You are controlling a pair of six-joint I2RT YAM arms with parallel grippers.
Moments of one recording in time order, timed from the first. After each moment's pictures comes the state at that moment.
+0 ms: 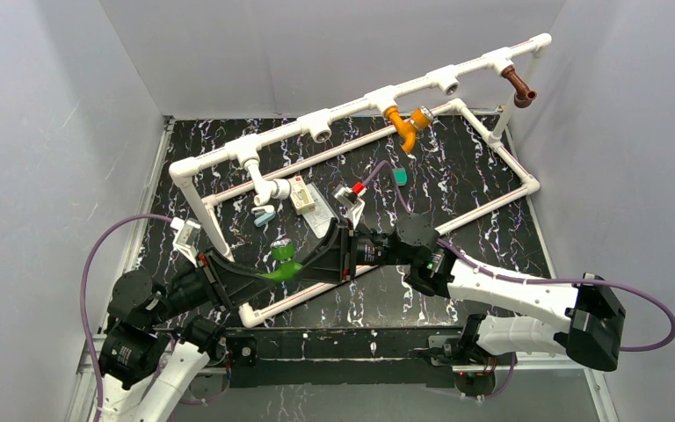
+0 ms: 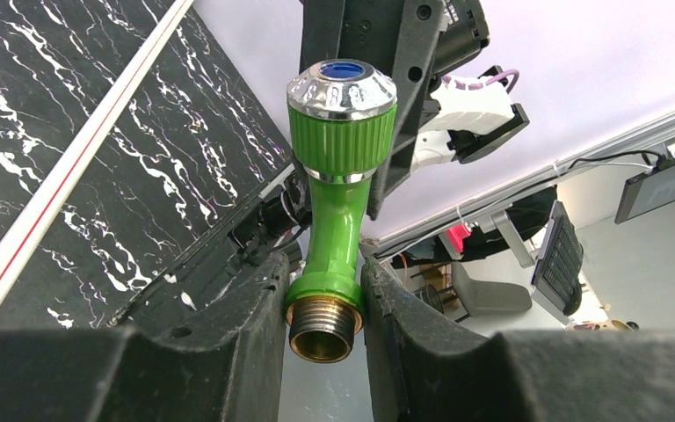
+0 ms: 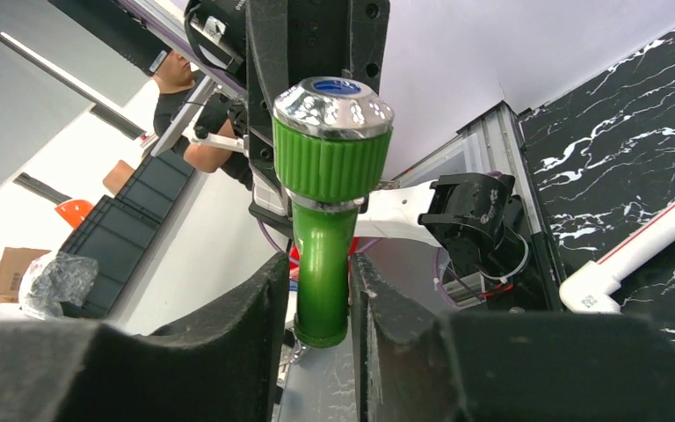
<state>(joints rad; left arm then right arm) -0.41 0.21 0.75 -0.52 0.69 -0.94 1.13 1.13 0.77 0.55 -0.54 0.94</state>
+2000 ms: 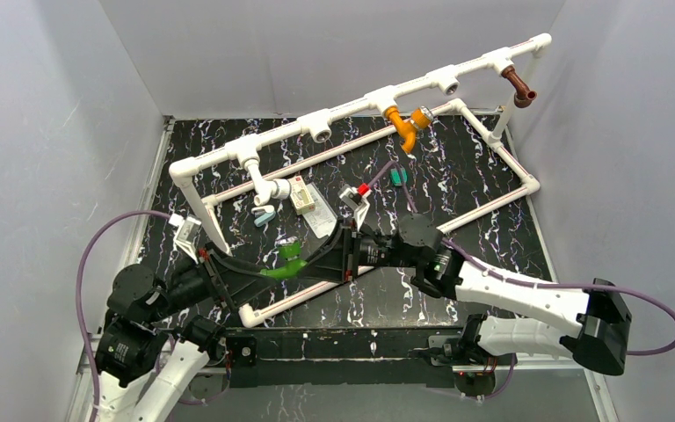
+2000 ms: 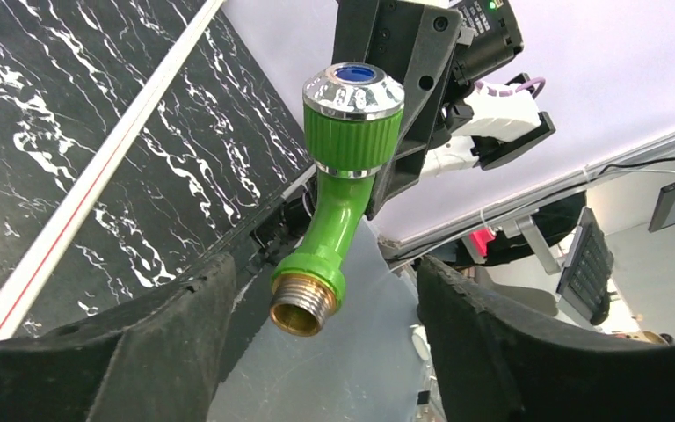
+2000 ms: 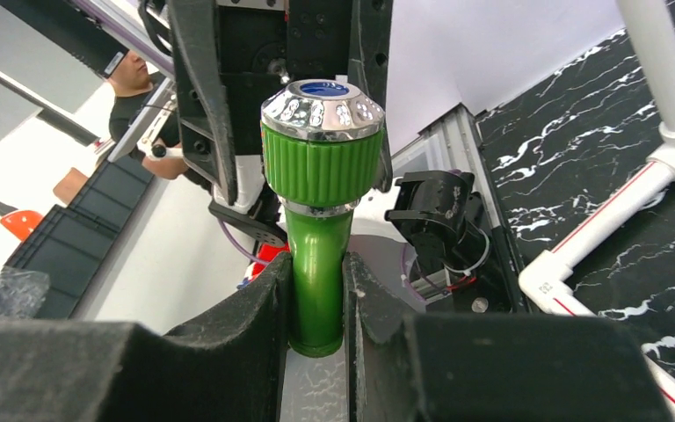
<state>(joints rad) -0.41 0.24 0.78 -0.57 0.66 -0.89 1.13 1.10 0.78 0.46 -0.48 0.86</state>
